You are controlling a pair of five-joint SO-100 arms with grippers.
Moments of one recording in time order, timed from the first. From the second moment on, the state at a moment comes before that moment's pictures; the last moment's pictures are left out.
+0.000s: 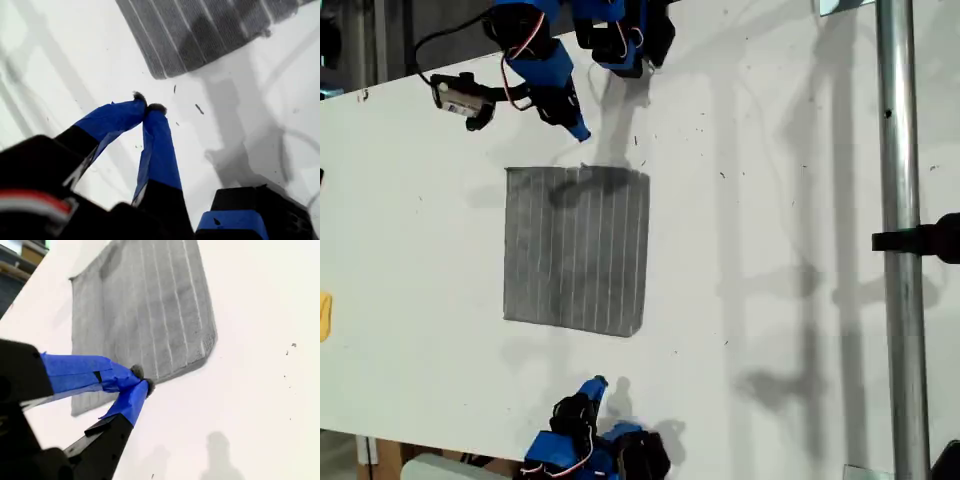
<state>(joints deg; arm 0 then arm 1) -12.0 145.4 120.6 86.8 -82.3 13.0 128.3 97.9 96.7 54.0</state>
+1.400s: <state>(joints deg) -7.6 121.1 95.6 96.3 -57.2 8.0 98.3 101.5 81.5 35.4</state>
